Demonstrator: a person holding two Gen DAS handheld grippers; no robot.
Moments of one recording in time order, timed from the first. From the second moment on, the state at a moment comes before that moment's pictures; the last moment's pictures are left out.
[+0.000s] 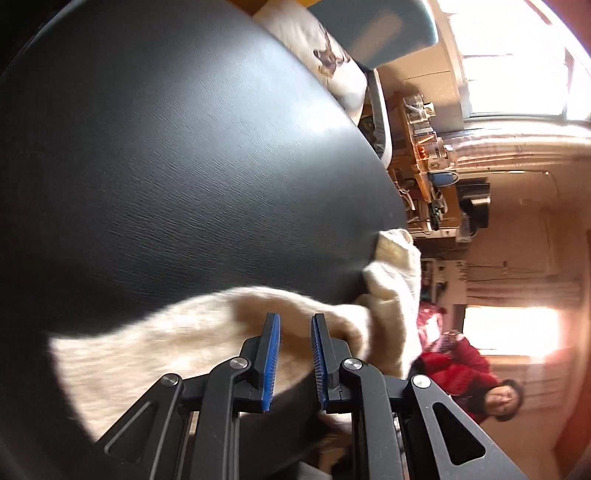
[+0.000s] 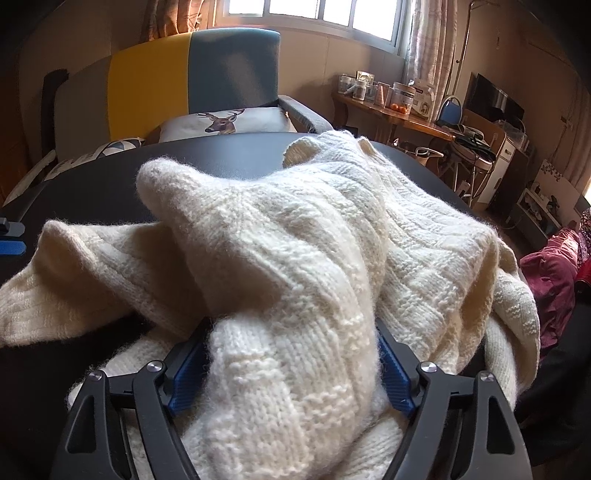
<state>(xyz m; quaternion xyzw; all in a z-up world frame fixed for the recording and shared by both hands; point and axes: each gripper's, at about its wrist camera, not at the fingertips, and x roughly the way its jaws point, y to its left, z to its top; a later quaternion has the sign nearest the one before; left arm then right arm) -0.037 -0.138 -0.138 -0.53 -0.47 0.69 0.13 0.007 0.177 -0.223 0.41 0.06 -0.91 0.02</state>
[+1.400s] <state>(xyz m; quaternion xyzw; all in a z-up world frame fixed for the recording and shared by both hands) -0.025 -0.132 -0.113 -0.47 -0.35 0.80 0.11 -0.005 0.132 -0.218 0.43 0.11 -0.89 0.03</state>
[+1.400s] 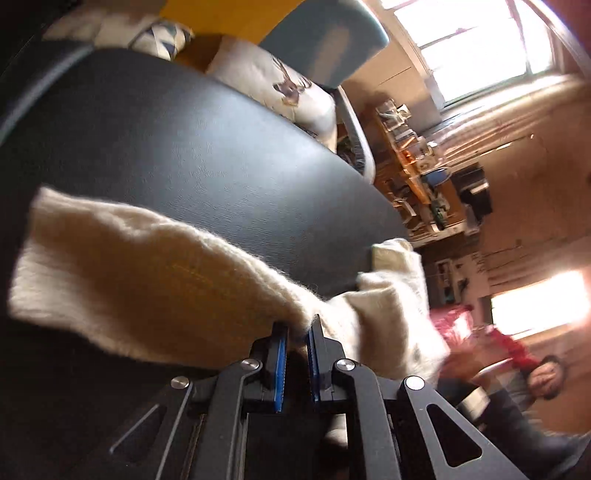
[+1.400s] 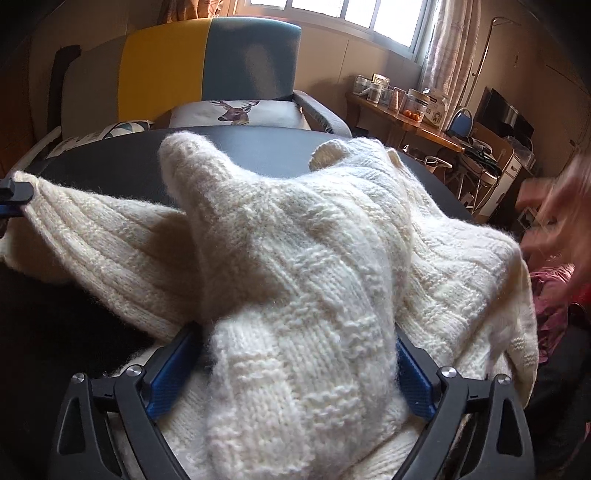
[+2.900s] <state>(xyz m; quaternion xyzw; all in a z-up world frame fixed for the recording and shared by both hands) 0.066 -0.290 -0.150 -0.47 -0.55 0.69 0.01 0.031 0.089 -0.228 0.43 0.16 -0.88 0.10</state>
